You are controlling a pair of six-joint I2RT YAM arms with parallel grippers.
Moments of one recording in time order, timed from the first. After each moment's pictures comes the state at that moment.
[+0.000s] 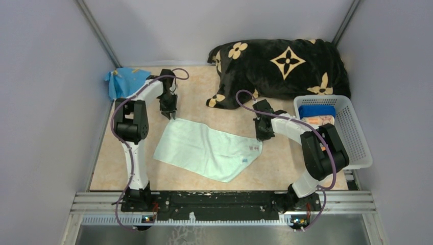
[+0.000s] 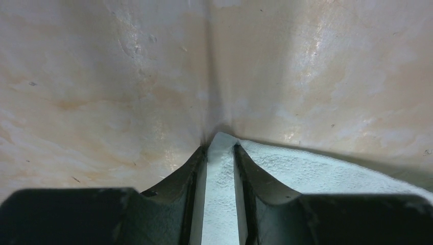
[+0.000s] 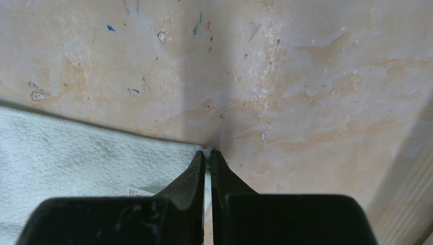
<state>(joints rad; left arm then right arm) -0.18 2.20 1.72 -0.93 -0.02 -0.14 0.41 1.61 0.90 -0.51 0.13 0.31</state>
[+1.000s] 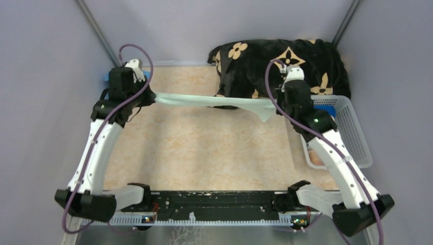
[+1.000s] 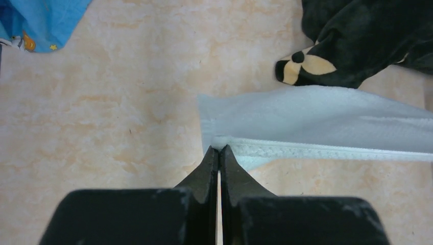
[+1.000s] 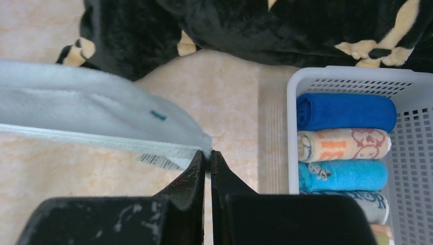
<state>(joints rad) -0.18 1.24 1.40 -0.73 -0.05 -0.24 0.41 1.12 1.23 -0.69 0.36 0.15</state>
